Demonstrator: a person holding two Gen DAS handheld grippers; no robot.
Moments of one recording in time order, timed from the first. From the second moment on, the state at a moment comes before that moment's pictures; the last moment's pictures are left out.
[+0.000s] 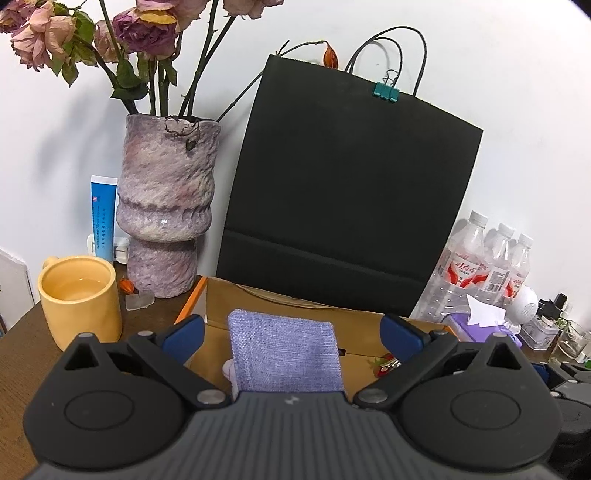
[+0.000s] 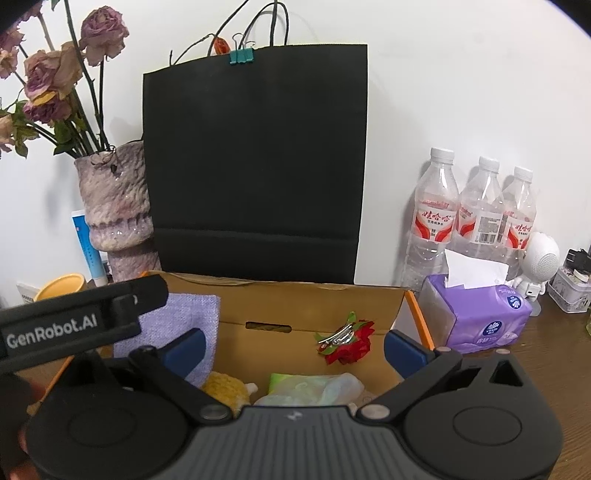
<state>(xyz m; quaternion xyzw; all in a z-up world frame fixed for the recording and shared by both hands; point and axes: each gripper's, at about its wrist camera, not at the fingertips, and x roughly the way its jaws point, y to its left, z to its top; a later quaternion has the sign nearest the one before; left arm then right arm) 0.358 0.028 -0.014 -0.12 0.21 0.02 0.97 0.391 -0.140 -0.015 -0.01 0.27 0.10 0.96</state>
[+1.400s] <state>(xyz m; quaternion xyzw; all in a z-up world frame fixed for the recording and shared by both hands) 0.234 0.018 0.014 -0.15 0.18 -0.03 0.97 0.284 -0.163 0.025 -0.06 0.19 0.08 0.98</state>
